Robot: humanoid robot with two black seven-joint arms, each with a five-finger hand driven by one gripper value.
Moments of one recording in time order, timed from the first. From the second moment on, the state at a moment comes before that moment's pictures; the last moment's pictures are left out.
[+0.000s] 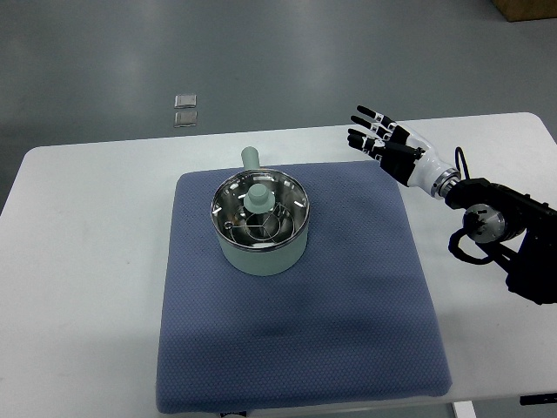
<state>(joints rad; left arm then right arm) 0.05 0.00 -0.05 -0.14 0.00 -0.01 0.06 0.76 -0.26 0.56 0.69 -0.12 0.33 0.26</state>
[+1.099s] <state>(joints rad) 0.05 0.00 -0.05 -0.14 0.00 -0.01 0.06 1.35 -0.24 -0.04 0.76 -1.24 0.27 0.58</state>
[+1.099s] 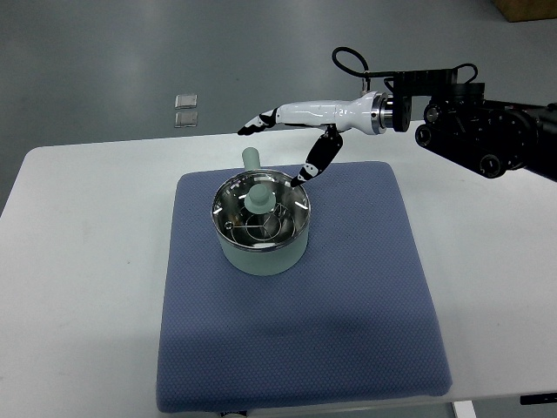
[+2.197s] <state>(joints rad) 0.06 0.00 -0.05 -0.14 0.00 -0.02 0.06 1.50 -0.09 -0.29 0.71 -1.28 0.25 0.59</state>
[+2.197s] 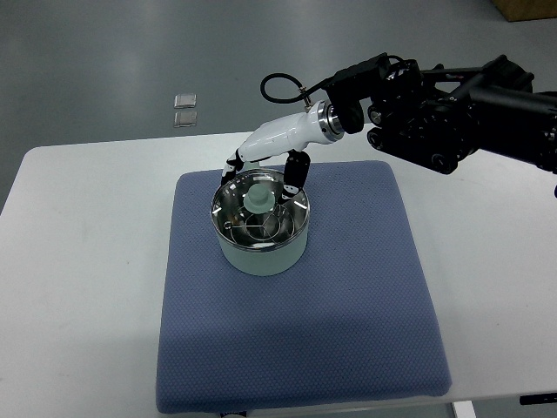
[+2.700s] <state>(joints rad) 0.06 0.00 -0.06 -0.14 0.00 -0.02 0.05 1.49 -0.09 -0.29 0.72 -1.28 0.25 0.59</state>
